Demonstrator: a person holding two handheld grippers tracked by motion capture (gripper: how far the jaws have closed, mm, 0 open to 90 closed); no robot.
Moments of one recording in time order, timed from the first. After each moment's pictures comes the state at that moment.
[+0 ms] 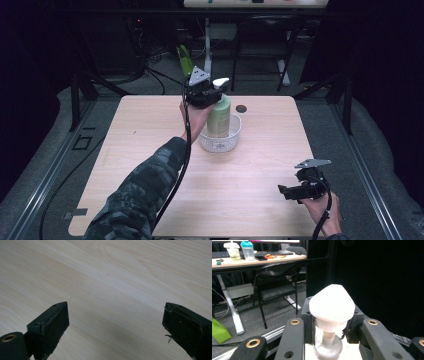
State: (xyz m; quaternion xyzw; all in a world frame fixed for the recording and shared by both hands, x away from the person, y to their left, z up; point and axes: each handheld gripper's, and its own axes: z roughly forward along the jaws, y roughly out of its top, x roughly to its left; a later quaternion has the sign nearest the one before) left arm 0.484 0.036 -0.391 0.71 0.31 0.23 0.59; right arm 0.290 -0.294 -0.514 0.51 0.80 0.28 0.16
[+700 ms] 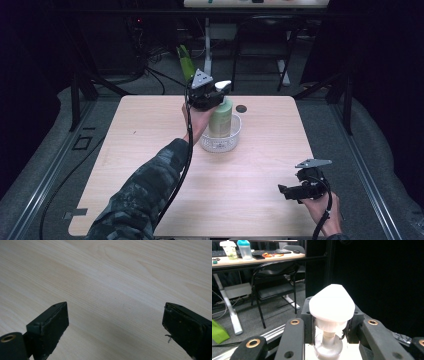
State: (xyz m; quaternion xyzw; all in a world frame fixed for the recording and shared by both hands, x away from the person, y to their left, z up) left arm 0.486 0.031 -0.400 0.71 0.31 0.23 0.59; right arm 0.290 -0.294 -0.513 0.51 0.80 0.28 0.16
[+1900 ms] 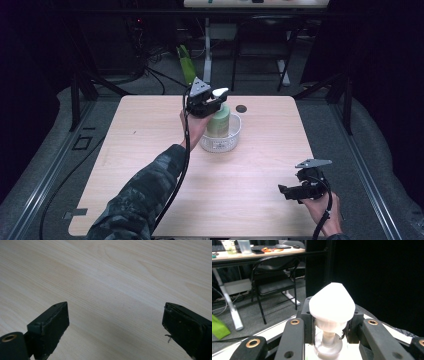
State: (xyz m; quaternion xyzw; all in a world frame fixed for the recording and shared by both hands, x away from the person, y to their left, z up) left arm 0.478 0.038 -0.422 0.72 0.30 0.23 0.58; right arm 0.290 -0.294 -0.513 0.51 0.80 0.28 0.16
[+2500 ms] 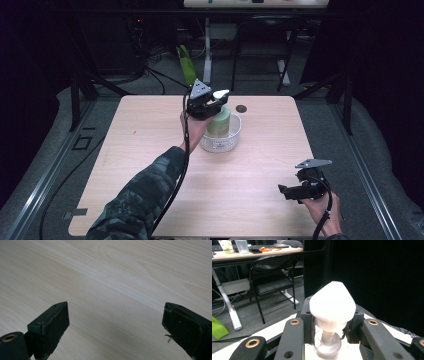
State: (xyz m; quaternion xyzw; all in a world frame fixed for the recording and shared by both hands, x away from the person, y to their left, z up) left arm 0.473 0.038 -0.421 0.72 0.31 0.22 0.58; right arm 0.289 -0.294 -0.512 0.50 0.80 0.28 0.16
